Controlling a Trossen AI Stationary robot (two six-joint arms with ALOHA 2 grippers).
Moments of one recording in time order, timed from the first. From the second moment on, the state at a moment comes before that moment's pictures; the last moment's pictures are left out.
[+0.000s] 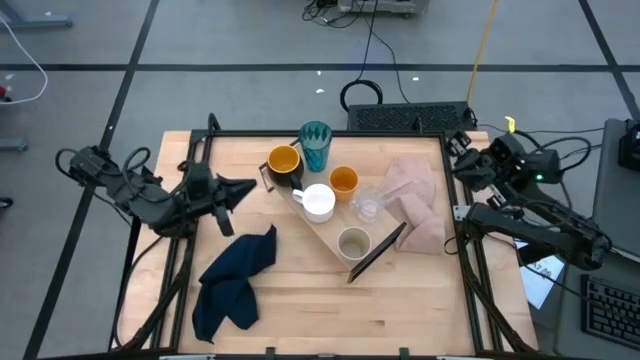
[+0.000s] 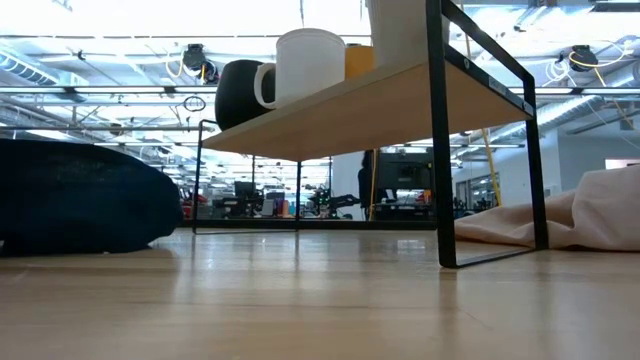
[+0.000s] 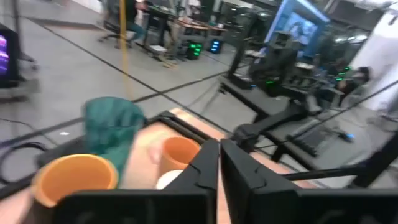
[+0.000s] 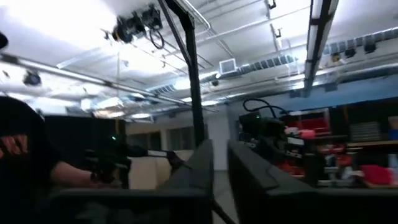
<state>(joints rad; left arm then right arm) -0.53 1.02 1.25 -0.41 -0.95 -0.51 -0.62 0.53 0.59 0.75 -0.86 0.79</state>
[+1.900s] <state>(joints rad) -0.69 1.26 0.97 -0.76 -1.40 -1.34 -0.59 0.07 0.23 -0.25 -0.47 0.14</state>
